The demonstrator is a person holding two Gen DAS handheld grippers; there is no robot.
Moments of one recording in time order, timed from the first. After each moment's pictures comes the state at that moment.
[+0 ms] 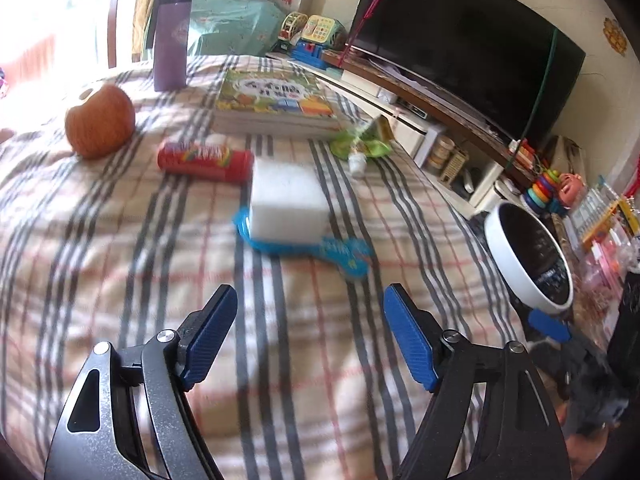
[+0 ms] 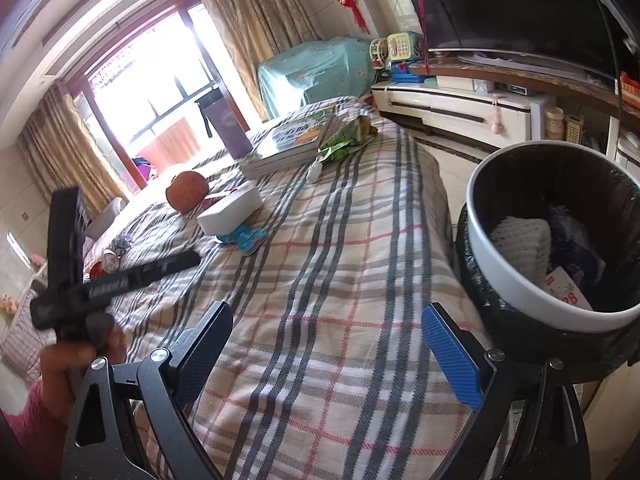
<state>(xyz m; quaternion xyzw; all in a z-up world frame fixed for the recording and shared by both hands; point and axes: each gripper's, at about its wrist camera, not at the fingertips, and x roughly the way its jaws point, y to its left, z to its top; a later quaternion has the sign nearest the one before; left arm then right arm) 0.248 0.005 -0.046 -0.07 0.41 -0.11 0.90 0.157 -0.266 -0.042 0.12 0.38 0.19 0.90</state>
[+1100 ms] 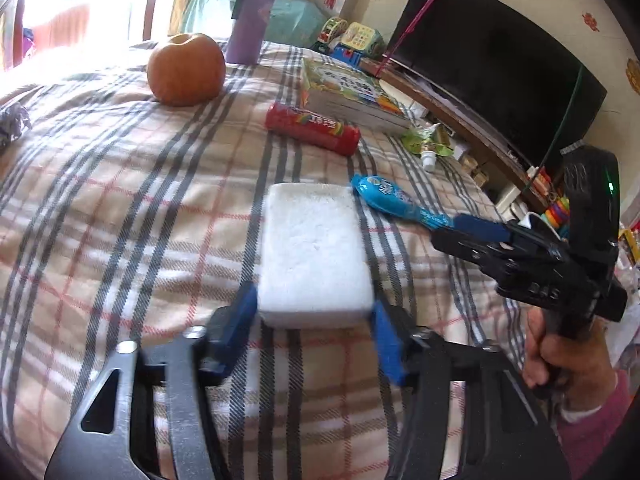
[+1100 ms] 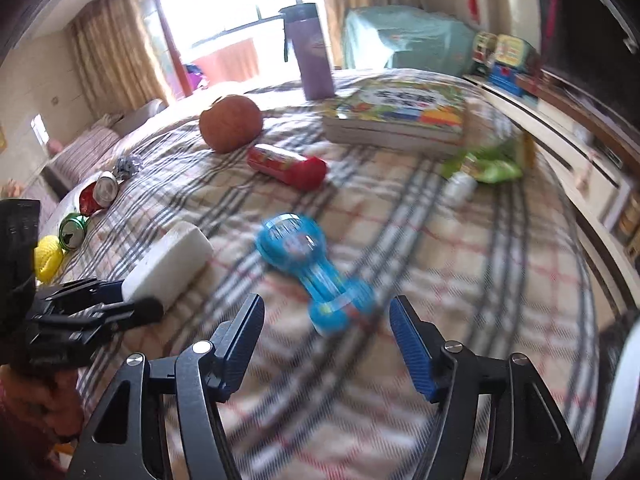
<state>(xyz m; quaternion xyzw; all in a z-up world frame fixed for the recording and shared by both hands) 0.212 0.094 -0.080 -0.13 0.41 -0.07 0.90 0.266 -0.117 -0.063 -0.07 0.41 0.30 0.86</state>
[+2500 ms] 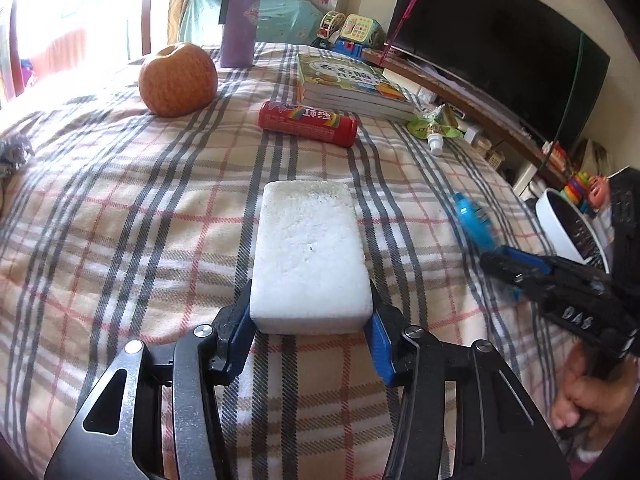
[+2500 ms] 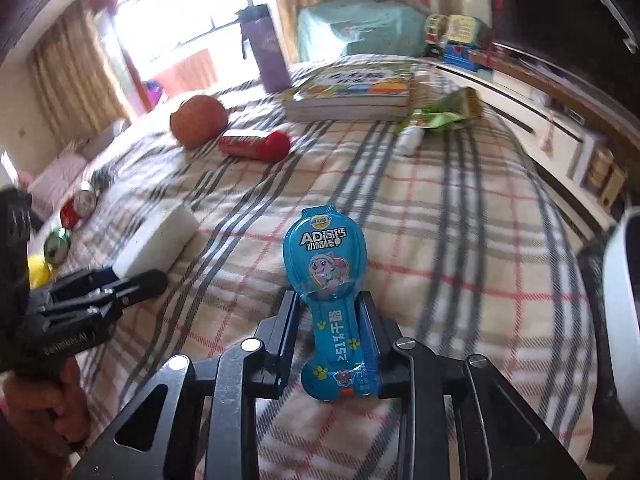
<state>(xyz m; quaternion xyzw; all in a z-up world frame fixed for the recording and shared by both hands) 0.215 0.073 -0.082 -0.07 0.41 -0.05 0.91 0.221 -0.158 -0.068 0.02 0.42 0.22 0.88</state>
